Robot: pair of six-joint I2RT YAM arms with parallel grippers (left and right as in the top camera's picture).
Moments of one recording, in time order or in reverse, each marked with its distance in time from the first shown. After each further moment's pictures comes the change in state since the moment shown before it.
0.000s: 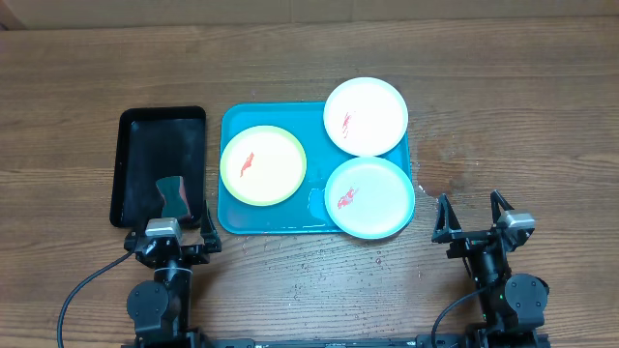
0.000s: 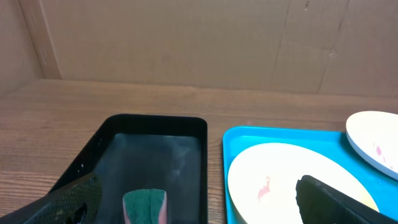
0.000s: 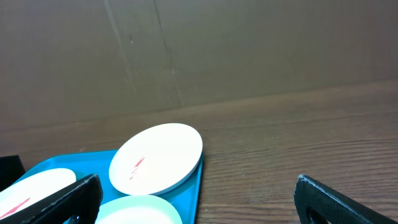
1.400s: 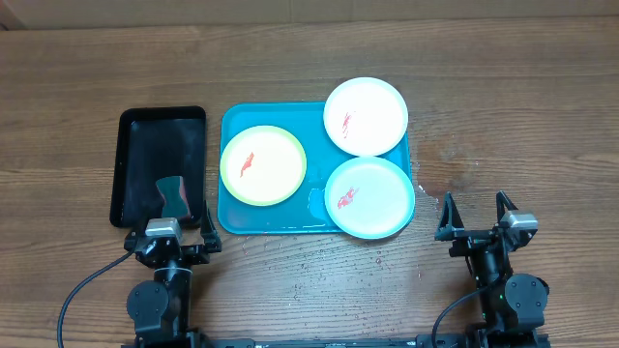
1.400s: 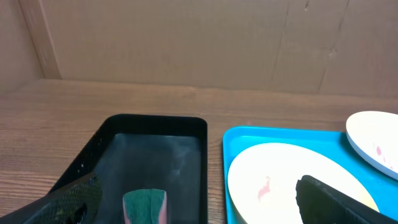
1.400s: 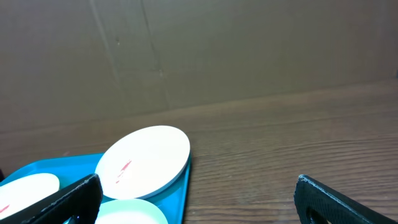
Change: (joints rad) left arm 0.000 0.000 0.000 0.000 0.000 0.000; right arm 0.000 0.000 0.000 0.000 0.053 -0.019
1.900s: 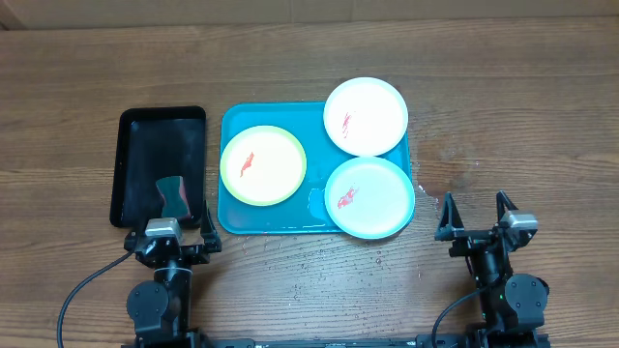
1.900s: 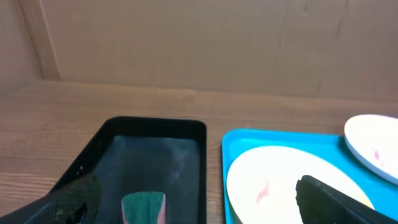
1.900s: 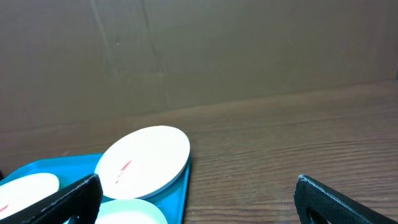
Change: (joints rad) left arm 0.000 0.000 0.000 0.006 0.000 -0.005; right arm 0.000 0.000 0.000 0.001 -0.009 -0.001
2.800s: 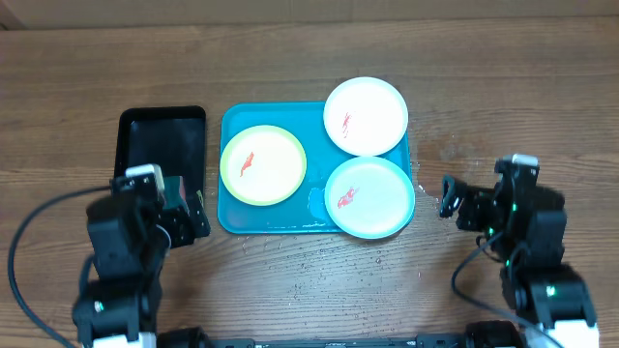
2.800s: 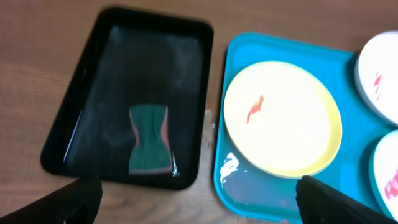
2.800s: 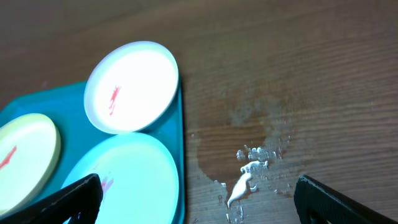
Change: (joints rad) left arm 0.000 0.723 0.743 -0.687 -0.007 -0.060; right arm 0.000 0.717 0.631 -0.525 -0.012 0.074
